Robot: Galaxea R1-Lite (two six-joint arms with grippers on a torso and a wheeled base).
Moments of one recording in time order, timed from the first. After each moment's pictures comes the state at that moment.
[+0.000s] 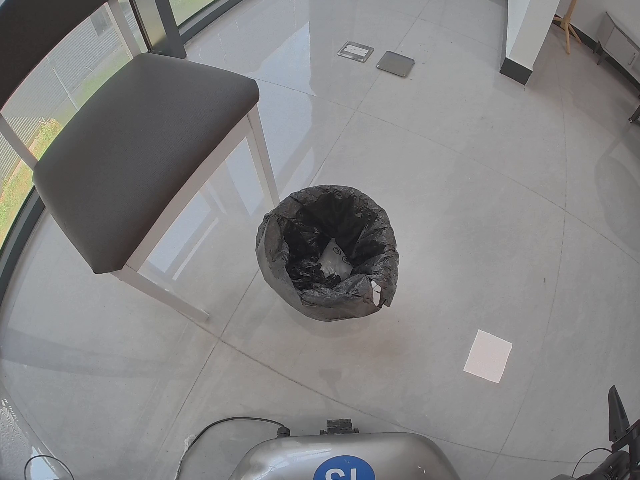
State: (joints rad) left arm 0.00 0.04 -0.98 1.21 0.64 -0.20; right arm 0.08 0.01 -0.02 -0.08 -0.11 -0.06
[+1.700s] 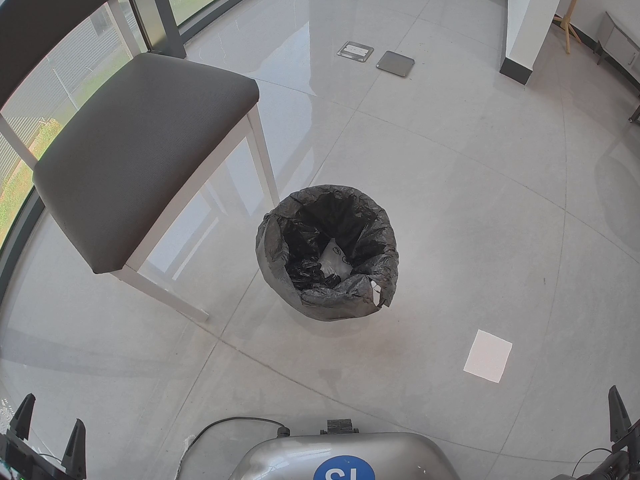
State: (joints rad) left arm 0.00 0.01 -0.02 0.00 -0.02 0.01; right arm 0.09 0.01 -0.02 -0.07 -0.10 0.05
